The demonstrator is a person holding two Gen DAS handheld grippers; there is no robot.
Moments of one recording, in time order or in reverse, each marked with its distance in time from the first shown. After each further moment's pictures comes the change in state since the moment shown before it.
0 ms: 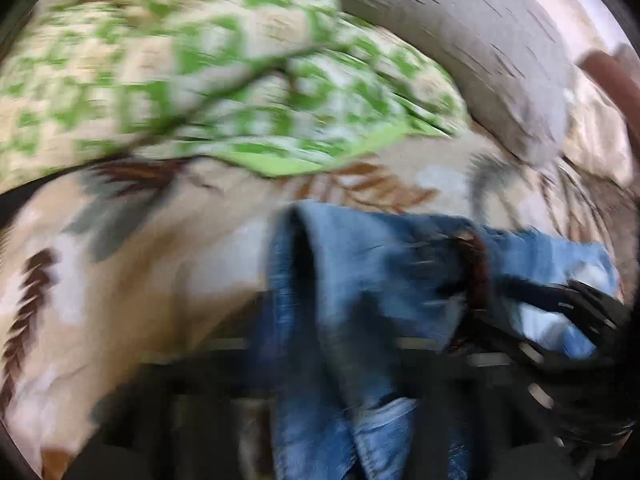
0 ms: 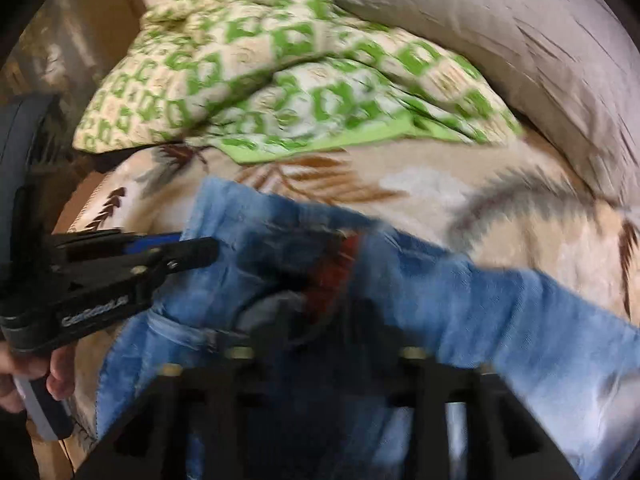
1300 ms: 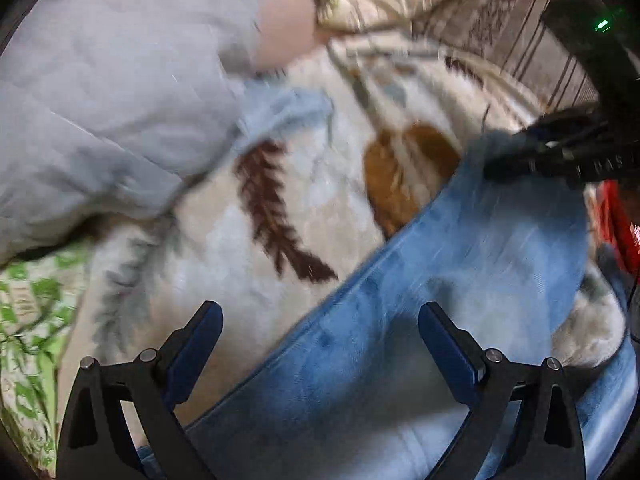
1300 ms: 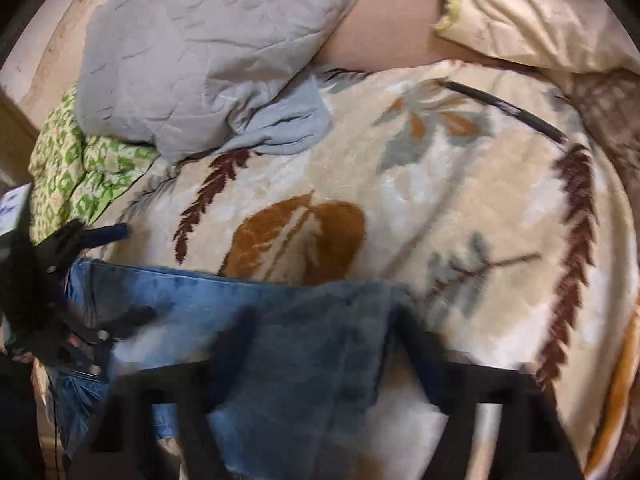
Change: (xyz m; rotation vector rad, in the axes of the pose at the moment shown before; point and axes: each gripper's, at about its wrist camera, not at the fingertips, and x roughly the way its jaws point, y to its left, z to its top) left arm 0.108 -0.369 0.032 0.802 0.115 -0.185; right arm -0.123 -0.409 -0.077 0.304 0.030 -0.067
